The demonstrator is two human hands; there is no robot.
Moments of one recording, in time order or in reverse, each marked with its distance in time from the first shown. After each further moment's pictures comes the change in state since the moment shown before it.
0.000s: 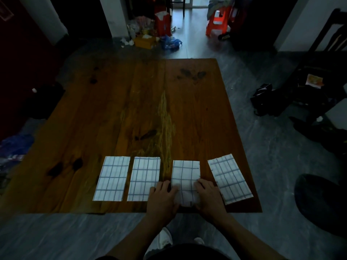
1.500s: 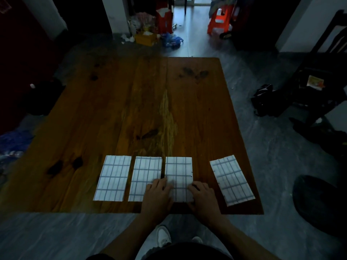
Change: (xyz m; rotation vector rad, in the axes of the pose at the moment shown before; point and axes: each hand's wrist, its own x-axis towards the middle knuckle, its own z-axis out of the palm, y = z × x) left_hand 0.004 -0.029 0.003 -0.019 0.099 0.061; right_hand 0.007 -0.022 0.005 0.040 -0.024 -0.020
